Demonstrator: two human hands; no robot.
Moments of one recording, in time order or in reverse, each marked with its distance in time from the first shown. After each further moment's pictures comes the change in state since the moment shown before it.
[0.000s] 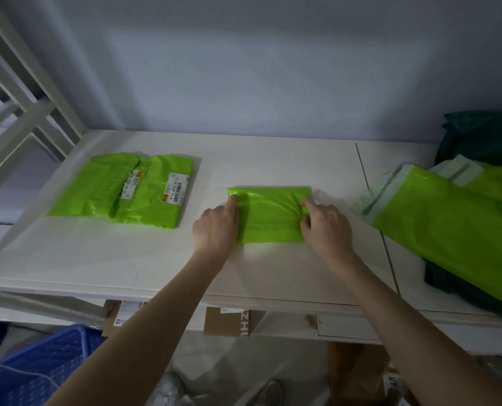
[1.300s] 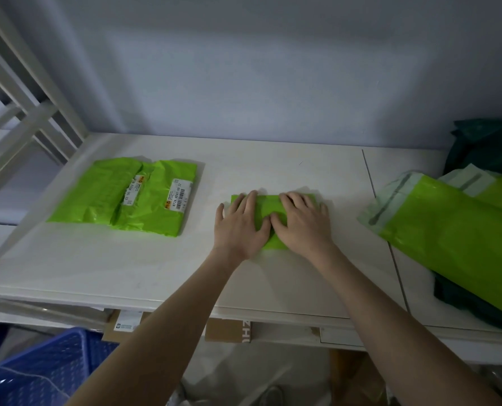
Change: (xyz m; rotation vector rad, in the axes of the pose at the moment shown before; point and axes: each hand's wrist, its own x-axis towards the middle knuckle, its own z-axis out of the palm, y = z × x) left_hand 0.018 0.021 0.015 -0.241 -0.061 0.060; right_hand 0.032 -0.032 0.021 -0.069 -0.154 -0.057
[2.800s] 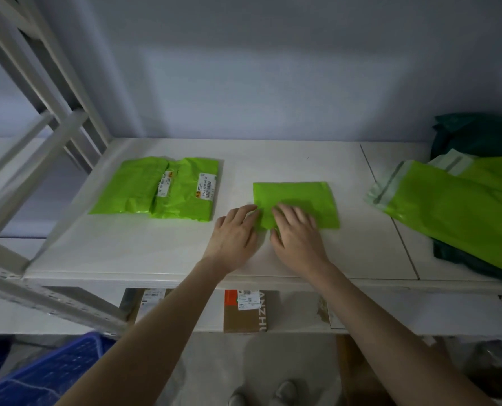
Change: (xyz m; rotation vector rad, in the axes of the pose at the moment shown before) left_hand -0.068 -0.066 -0.038 0.002 0.025 0.343; right_hand -0.077 -0.078 -0.010 -0.003 0.084 -0.058
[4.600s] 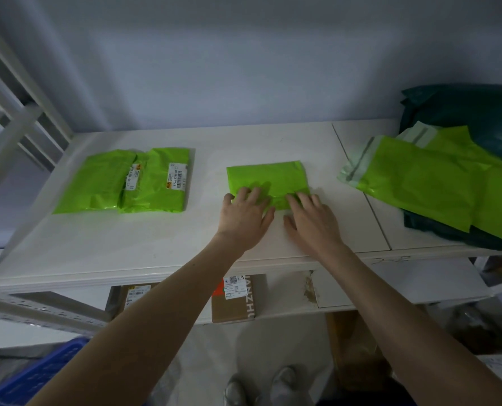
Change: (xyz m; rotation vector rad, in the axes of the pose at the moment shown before) left_hand 0.028 0.062 0.008 0.280 -0.119 0.053; right_hand -0.025 0.063 -0.011 -0.096 -0.089 0.111
